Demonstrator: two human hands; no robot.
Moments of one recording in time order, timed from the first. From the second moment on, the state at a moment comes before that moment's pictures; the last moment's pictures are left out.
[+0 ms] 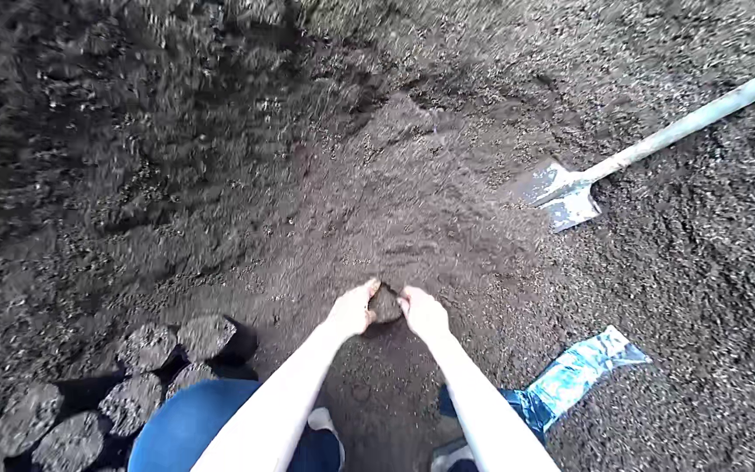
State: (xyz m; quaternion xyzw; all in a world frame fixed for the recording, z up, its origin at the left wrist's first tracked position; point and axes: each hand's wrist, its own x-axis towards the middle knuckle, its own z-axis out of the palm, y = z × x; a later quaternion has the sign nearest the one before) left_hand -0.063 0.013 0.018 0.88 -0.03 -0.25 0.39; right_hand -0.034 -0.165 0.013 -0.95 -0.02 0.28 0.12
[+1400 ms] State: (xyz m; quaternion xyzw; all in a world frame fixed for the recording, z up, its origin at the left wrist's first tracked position) left_hand -0.117 -0.025 -0.050 0.88 -0.15 -0.24 0.37; right_hand -0.140 -0.137 -0.078 -0.91 -0.19 0.38 0.03
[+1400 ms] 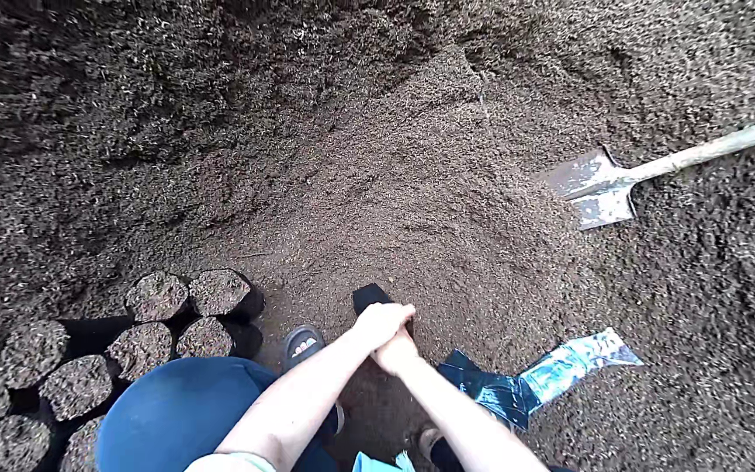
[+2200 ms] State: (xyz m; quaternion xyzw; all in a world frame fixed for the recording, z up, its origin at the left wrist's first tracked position) left_hand -0.065 -0.004 -0.033 0.94 -0.06 -0.28 0.16; right_hand -0.071 -0.177 -0.018 -0.91 -0.40 0.13 0.02
